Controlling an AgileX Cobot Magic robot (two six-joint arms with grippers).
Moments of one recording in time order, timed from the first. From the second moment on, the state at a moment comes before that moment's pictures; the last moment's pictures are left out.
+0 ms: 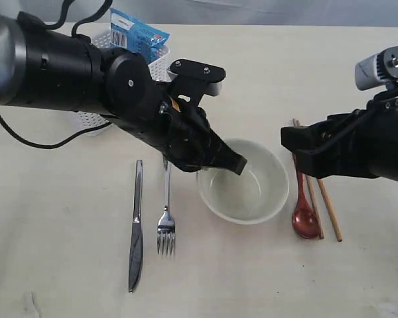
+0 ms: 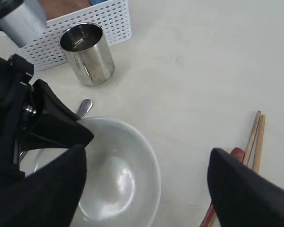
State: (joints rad) left arm -0.68 1.79 -1.04 -0.52 0.36 0.24; right arm 0.50 0.95 -0.40 0.47 0.17 -0.32
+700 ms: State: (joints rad) left arm -0.68 1.81 -1.04 -0.52 0.36 0.24; right arm 0.50 0.95 -0.40 0.47 0.18 -0.31
